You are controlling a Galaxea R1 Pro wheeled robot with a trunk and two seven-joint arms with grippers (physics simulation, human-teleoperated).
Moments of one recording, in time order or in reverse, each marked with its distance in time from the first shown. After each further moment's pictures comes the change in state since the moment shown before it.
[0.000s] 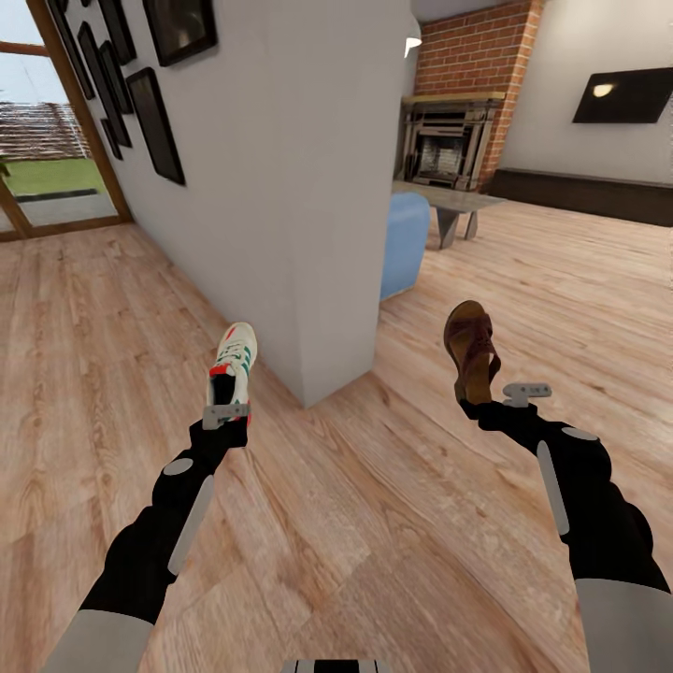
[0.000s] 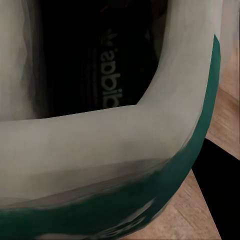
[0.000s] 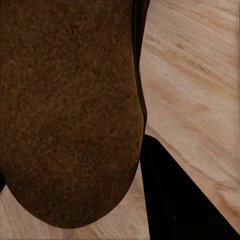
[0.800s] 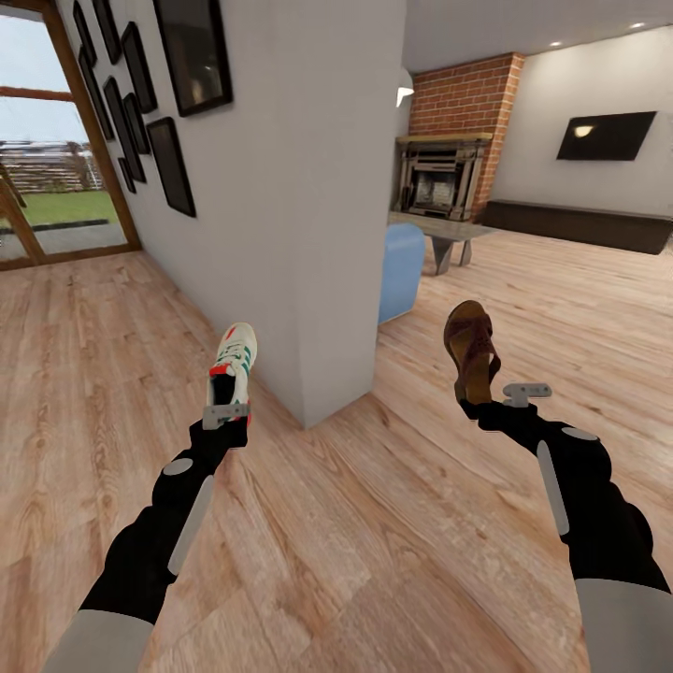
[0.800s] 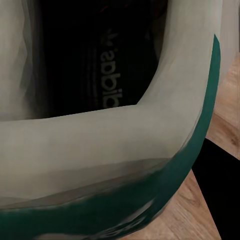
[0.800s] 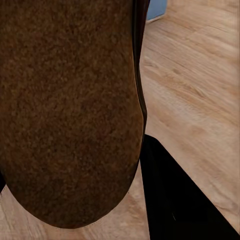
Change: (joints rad) left arm 0.000 0.000 0.000 0.000 0.000 0.000 0.000; right arm 0.000 0.000 0.000 0.000 0.000 0.000 0.000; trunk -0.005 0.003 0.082
